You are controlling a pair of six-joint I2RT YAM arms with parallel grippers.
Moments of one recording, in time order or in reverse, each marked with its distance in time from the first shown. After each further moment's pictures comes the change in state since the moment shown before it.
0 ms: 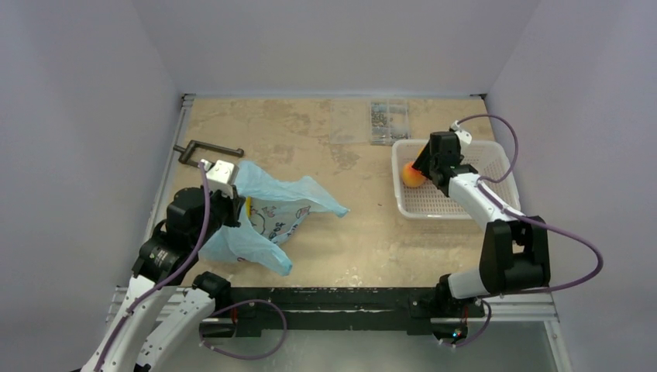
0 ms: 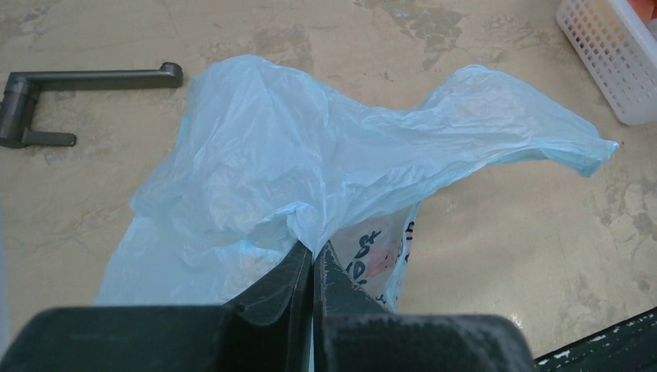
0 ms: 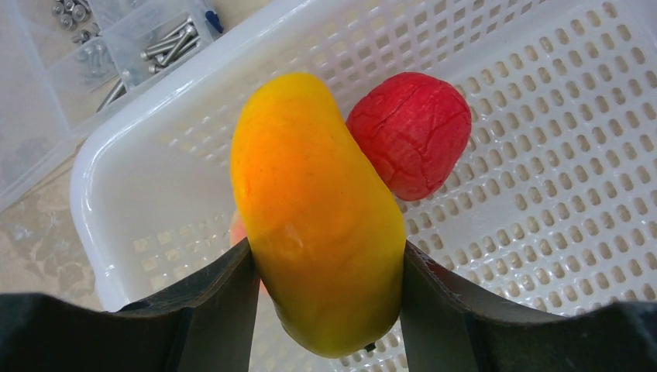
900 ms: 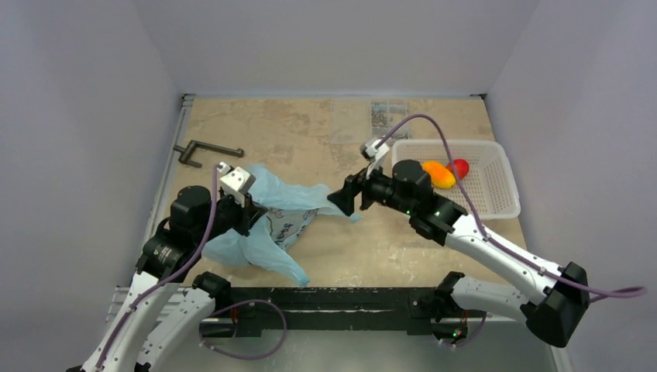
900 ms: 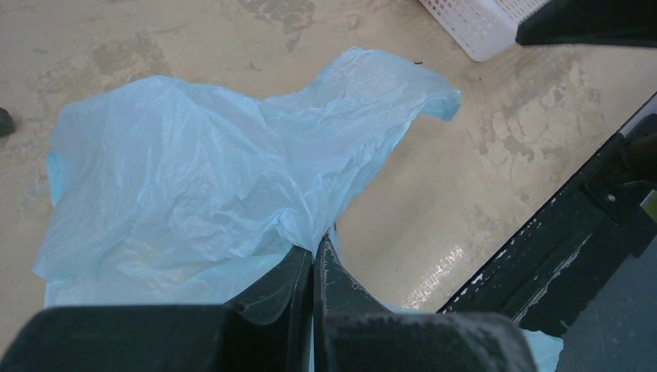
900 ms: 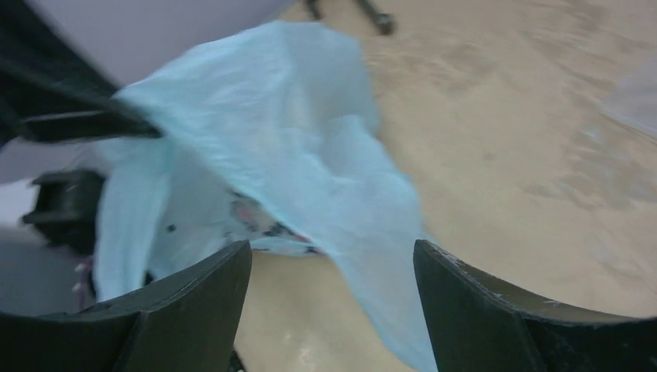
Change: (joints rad) left arm 0.000 0.017 -0.018 0.023 0.343 0.034; right arm 0.580 -0.376 -0.051 0.143 -0.451 -0.325
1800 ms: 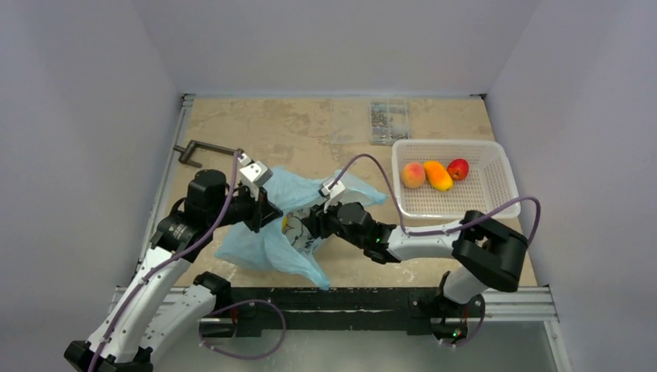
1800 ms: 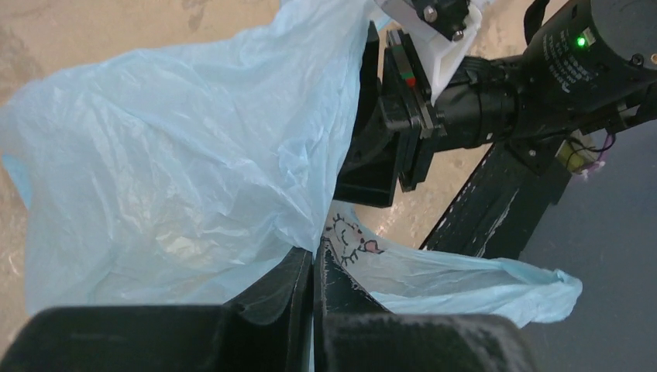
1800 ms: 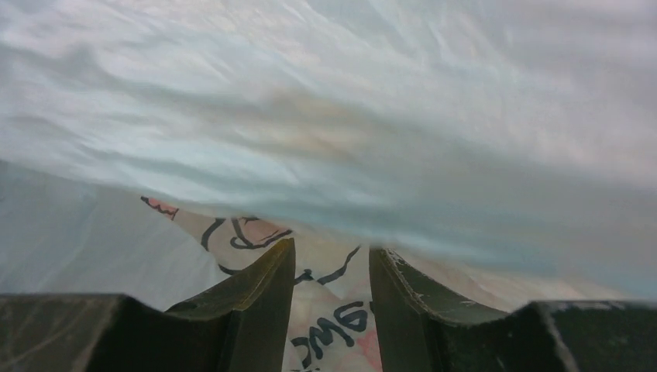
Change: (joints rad) left arm -0.001 0.189 0.061 0.064 0.257 0.007; right arm 0.373 0.428 -0.229 0.663 0.328 0.097
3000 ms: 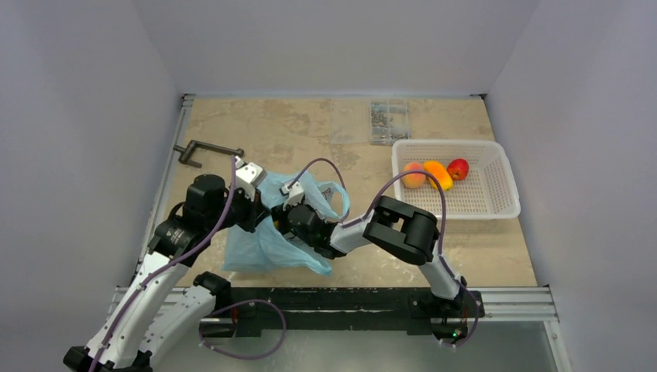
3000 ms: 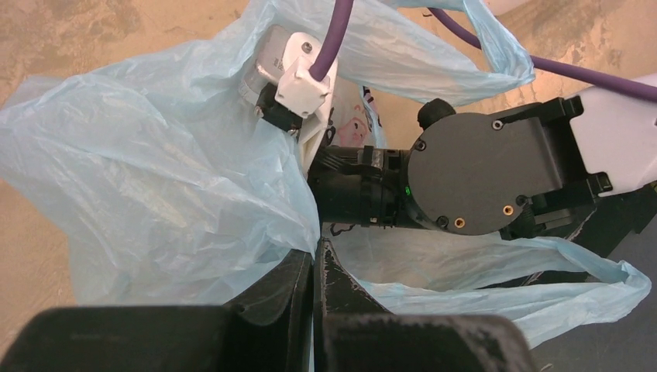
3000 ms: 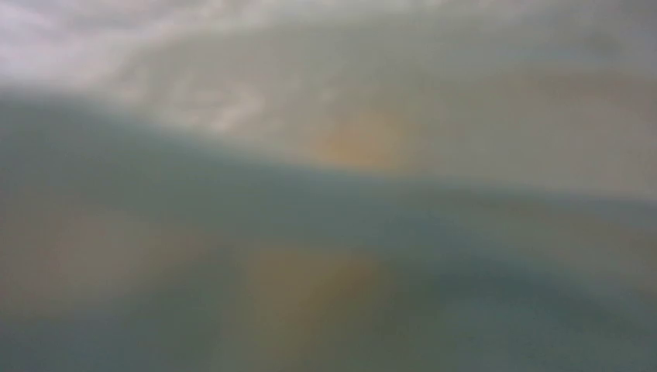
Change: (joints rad) left arm -0.001 -0.061 -0.044 -0.091 -0.224 0.008; right arm 0.063 0.633 0.421 0.221 0.131 0.141
